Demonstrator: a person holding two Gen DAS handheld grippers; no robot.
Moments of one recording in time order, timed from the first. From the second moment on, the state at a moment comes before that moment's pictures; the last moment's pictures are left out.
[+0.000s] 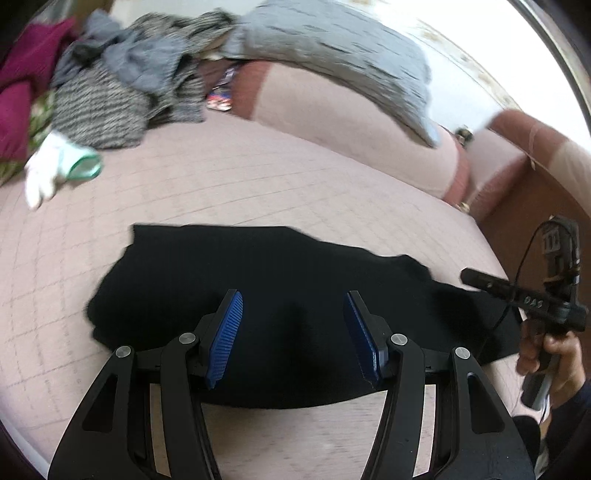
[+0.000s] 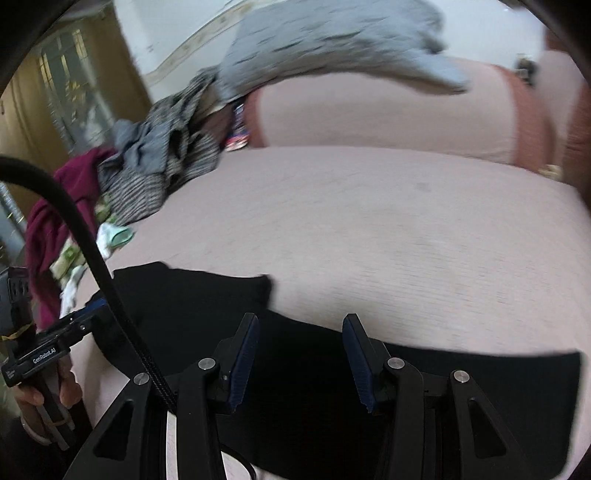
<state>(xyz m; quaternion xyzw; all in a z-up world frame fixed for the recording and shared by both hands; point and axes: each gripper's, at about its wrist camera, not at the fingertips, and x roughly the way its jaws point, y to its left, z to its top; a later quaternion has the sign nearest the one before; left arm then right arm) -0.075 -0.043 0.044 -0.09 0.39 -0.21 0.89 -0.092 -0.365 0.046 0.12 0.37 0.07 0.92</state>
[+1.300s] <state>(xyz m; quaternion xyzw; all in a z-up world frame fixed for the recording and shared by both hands) -0.082 -0.022 0.049 -0.04 0.37 -0.16 0.91 -0.108 -0.319 0.059 0.12 0.36 0.07 0.92</state>
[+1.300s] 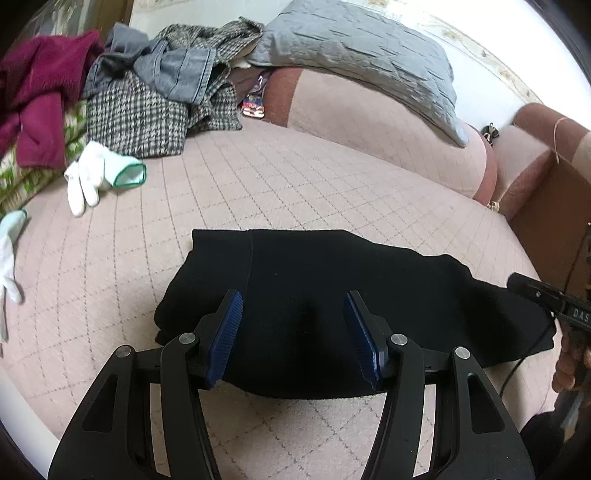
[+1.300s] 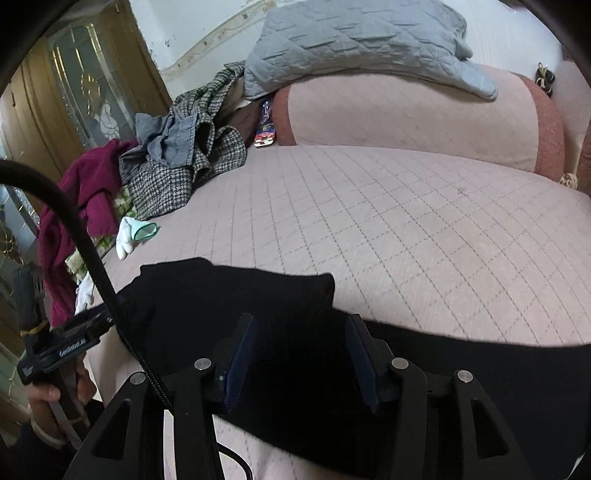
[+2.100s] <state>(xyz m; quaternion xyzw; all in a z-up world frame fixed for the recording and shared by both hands) -0.069 0.063 0.036 -0.18 0.40 -0.11 0.89 -0.109 -0.231 0.035 0.08 0.36 0.17 0.92</state>
